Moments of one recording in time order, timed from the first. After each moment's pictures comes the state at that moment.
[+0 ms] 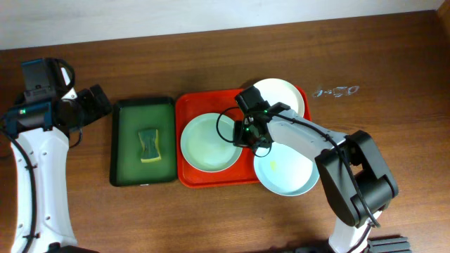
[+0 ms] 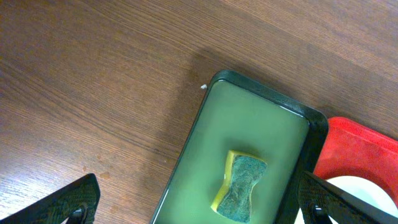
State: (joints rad) left arm 0.17 1.57 1.52 -0.99 -0.02 -0.26; right arm 0.44 1.91 1.18 -0.56 -0.17 0.64
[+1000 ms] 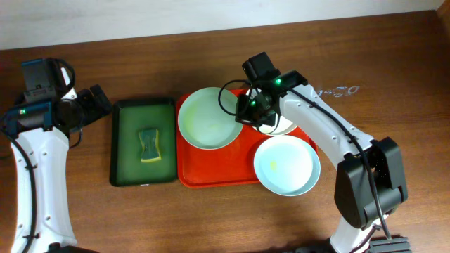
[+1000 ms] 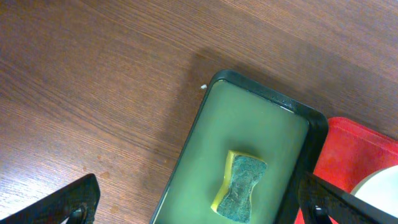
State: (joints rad) left arm 0.17 1.57 1.52 -0.99 -0.02 -0.26; right arm 0.37 1.87 1.49 -0.88 -0.26 0.62
